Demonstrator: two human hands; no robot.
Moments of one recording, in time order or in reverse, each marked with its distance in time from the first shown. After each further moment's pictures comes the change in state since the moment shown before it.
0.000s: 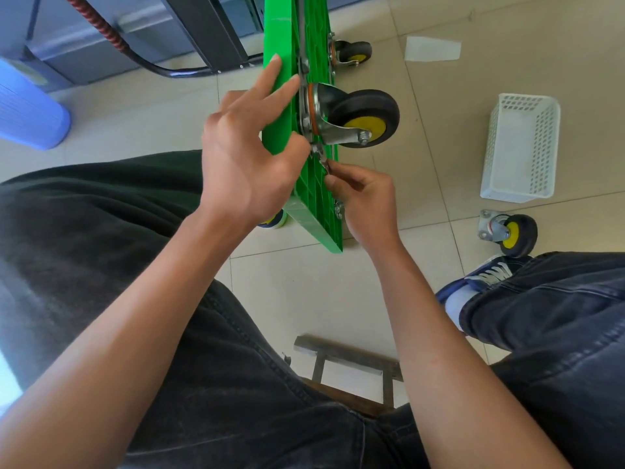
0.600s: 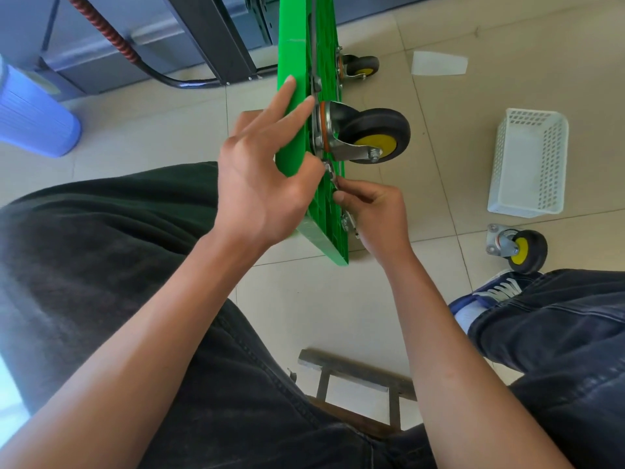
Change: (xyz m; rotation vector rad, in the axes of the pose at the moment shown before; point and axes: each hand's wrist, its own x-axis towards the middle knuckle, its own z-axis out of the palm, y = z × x) left_hand -0.001 0.000 0.002 -0.023 0.008 -0.027; right_hand 0.008 -0.001 -0.002 0.079 -0.028 0.069
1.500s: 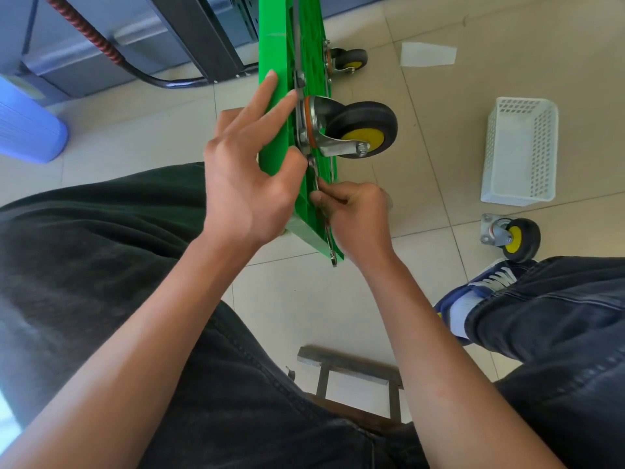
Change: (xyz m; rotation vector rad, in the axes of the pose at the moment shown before) left_hand -0.001 -0.002 0.006 -0.020 0.024 -0.013; right_hand -0.019 -0.011 0.016 -0.243 0.018 -0.095
